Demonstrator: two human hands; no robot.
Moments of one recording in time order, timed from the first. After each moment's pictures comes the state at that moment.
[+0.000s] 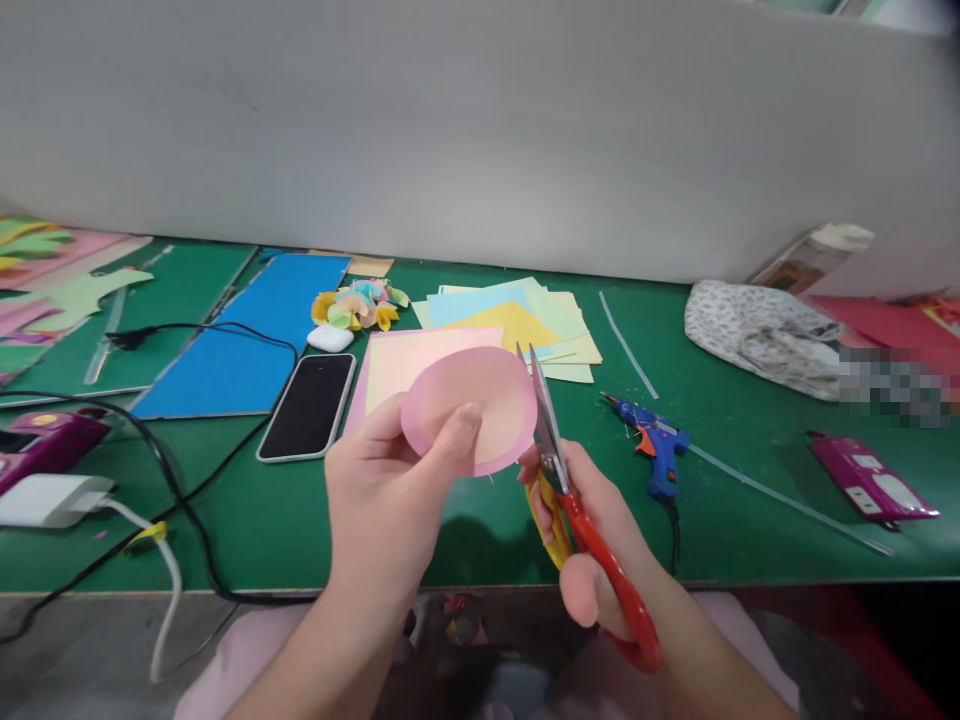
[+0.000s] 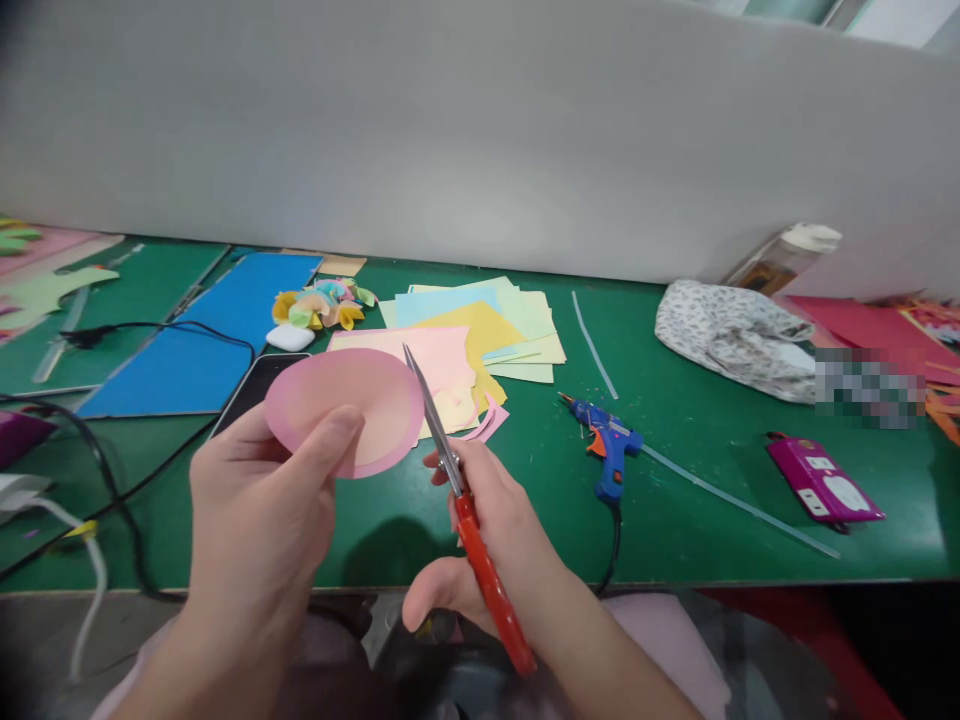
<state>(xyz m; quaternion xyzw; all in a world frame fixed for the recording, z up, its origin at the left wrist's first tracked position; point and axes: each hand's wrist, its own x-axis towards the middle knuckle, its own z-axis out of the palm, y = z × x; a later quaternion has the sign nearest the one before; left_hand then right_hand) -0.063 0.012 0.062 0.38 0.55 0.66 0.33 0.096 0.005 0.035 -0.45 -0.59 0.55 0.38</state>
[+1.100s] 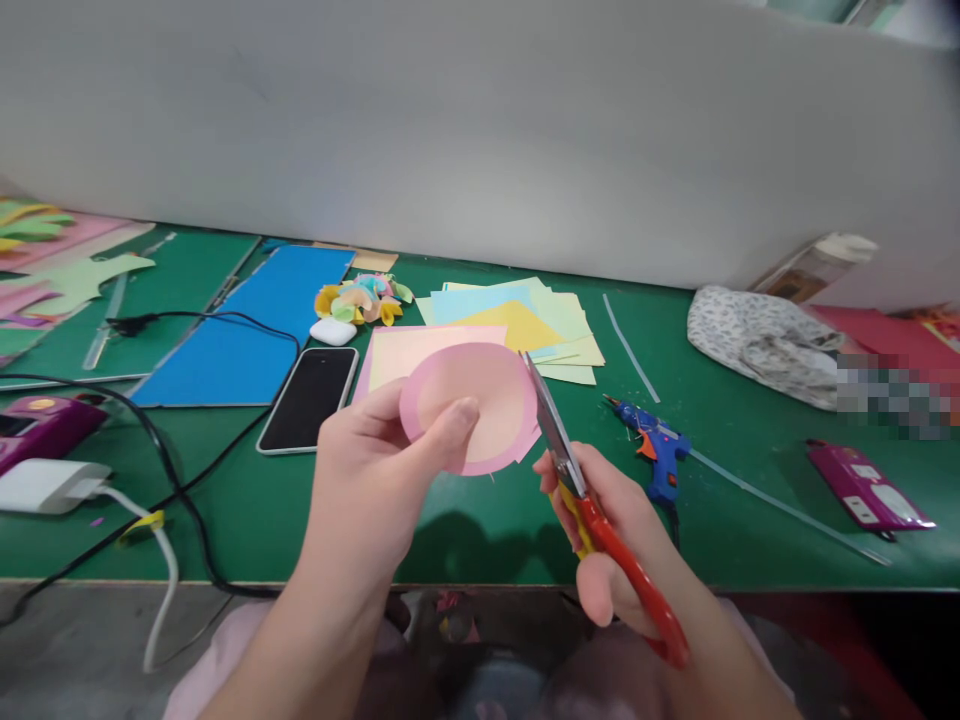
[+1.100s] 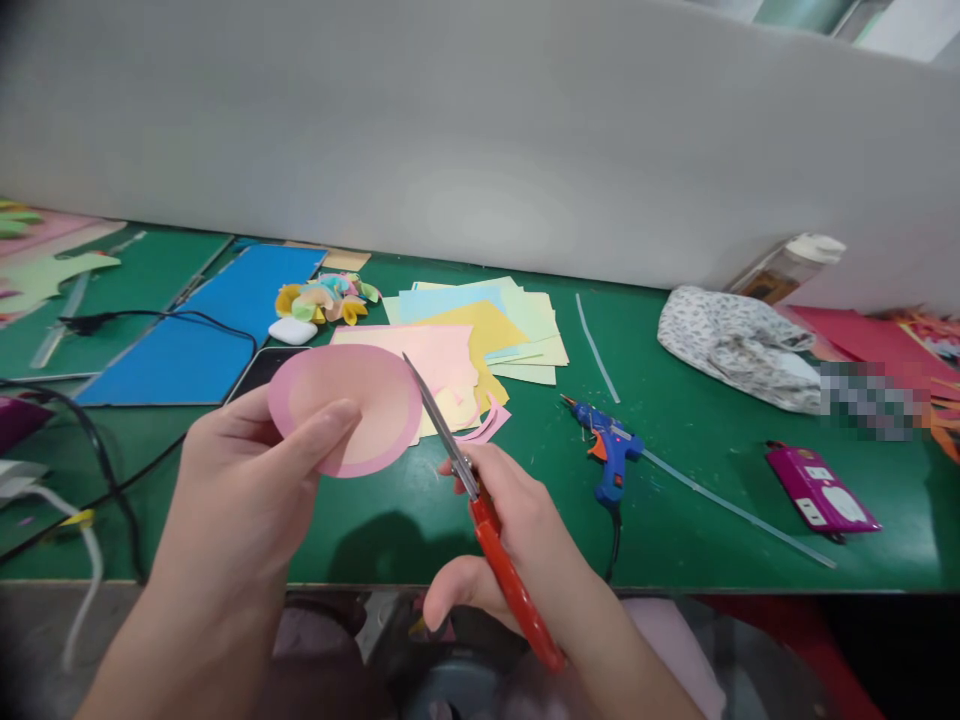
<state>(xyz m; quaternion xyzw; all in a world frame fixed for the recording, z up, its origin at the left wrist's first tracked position) -0.078 0.017 0.069 0.41 0.54 0.63 0.37 0.117 0.010 0.036 -0.42 -0.67 0.50 0.37</state>
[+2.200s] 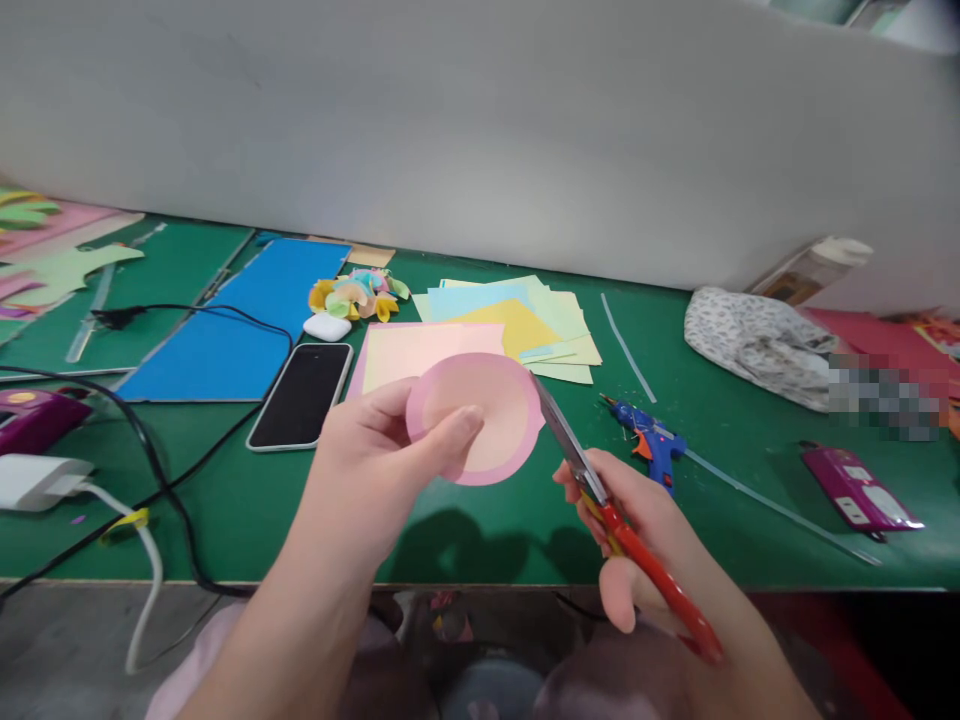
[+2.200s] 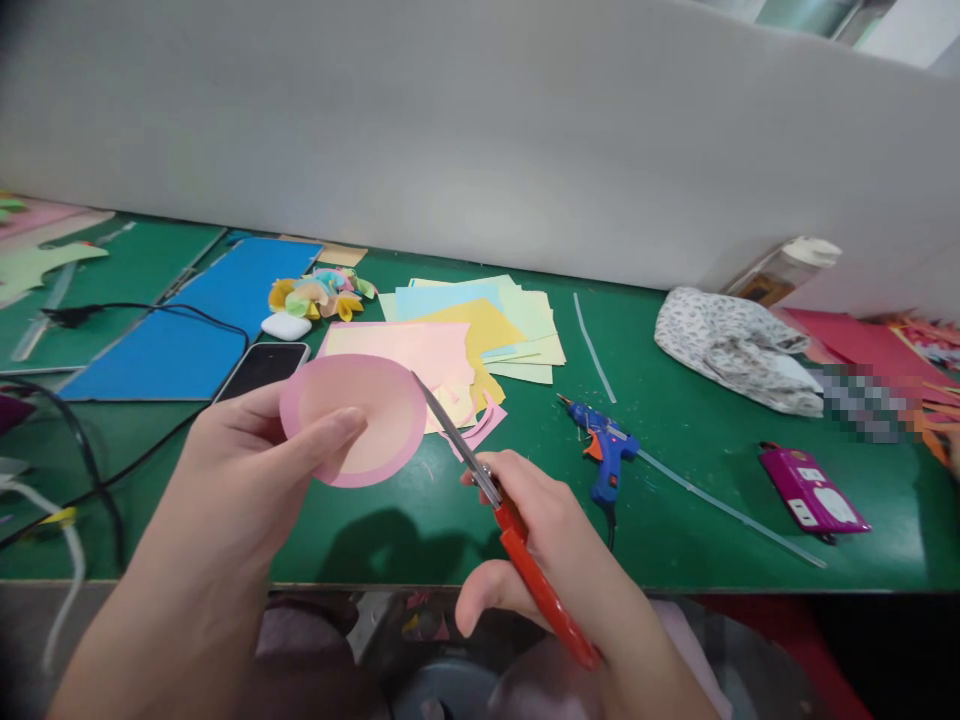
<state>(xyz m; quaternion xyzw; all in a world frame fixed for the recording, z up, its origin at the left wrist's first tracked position) -0.082 0.018 0.075 0.43 0.55 0.59 0.42 0.144 0.011 0.045 -0.43 -0.73 0.44 0.30</state>
